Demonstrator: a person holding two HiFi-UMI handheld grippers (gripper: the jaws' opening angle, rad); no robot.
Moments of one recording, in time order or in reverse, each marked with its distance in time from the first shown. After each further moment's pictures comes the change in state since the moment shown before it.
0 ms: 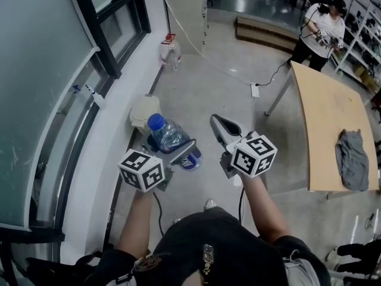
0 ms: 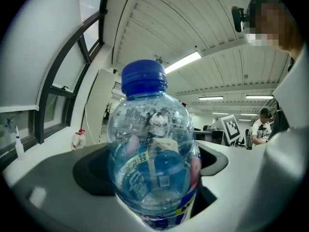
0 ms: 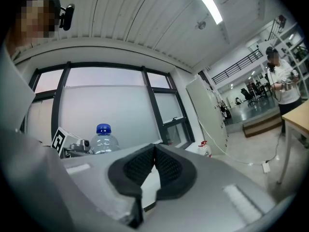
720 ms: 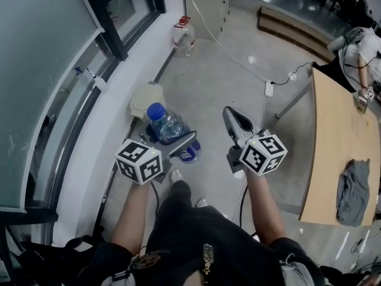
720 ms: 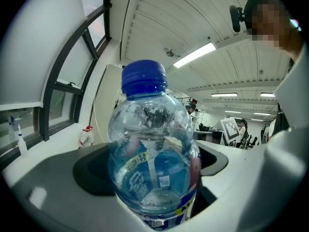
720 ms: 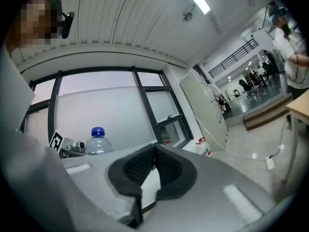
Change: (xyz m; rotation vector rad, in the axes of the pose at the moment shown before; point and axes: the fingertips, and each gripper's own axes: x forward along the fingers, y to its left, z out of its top) left arm 0.113 0.058 0.003 -0.034 0.044 0.119; right arm 0.050 -0.145 0.012 0.083 0.014 0.020
